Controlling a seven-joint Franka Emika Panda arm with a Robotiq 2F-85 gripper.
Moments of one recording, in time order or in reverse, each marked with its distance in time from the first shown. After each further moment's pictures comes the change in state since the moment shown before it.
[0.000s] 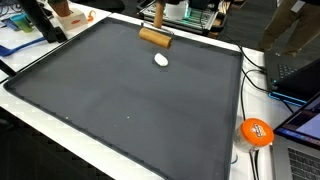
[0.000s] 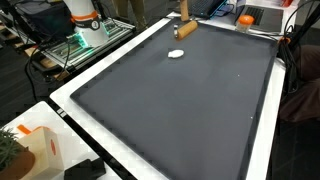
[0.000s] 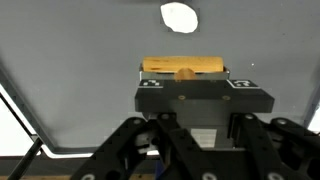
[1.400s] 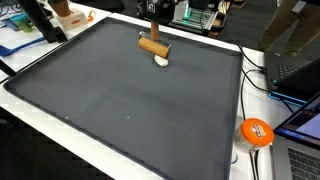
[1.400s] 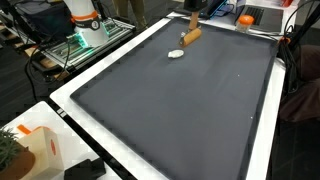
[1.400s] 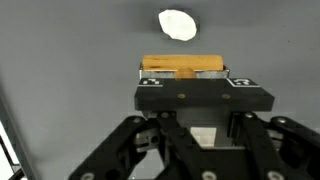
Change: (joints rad) arm 0.094 0.400 -0.110 0.475 -0.025 -0.372 0.000
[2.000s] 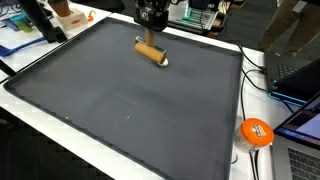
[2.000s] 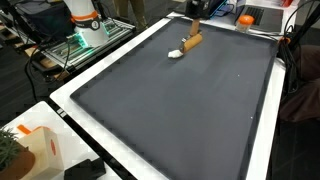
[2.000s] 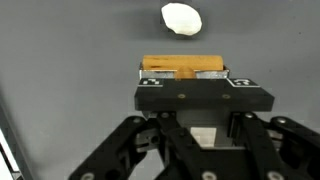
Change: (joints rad) arm 0.015 0.060 -0.043 0.039 0.003 0.000 0.000
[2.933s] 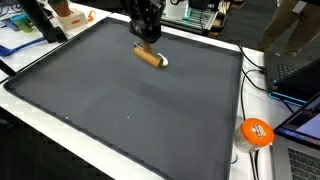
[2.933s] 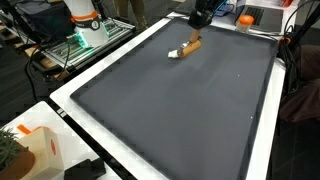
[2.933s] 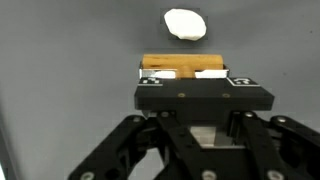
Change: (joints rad) arm 0.017 0.214 -0.046 0.269 0.034 -0.217 -0.001
